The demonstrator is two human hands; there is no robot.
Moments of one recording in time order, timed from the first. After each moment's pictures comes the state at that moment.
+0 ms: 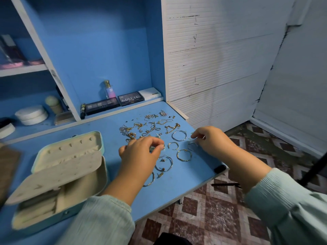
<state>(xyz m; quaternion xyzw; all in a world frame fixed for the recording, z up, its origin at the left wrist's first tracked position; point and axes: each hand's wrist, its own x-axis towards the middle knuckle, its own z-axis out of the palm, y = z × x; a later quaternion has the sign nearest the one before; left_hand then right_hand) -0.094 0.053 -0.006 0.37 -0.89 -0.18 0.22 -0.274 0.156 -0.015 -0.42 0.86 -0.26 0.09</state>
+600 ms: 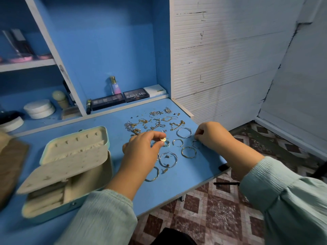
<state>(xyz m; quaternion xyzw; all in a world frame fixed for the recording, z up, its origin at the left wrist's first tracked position) -0.087 0.052 -0.001 0.37 -0.85 -0.27 0.25 -0.276 0.134 -0.011 -0.39 0.89 -0.19 0.11</state>
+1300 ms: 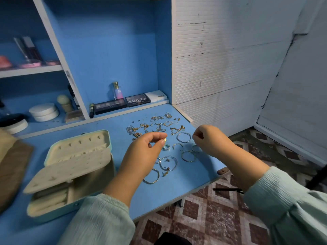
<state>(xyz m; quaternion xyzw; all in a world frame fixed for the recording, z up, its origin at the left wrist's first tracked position) -0.075 0.059 0.013 0.33 -0.80 -0.43 0.27 -0.253 0.146 0.006 -0.43 0.86 -0.24 0.08</state>
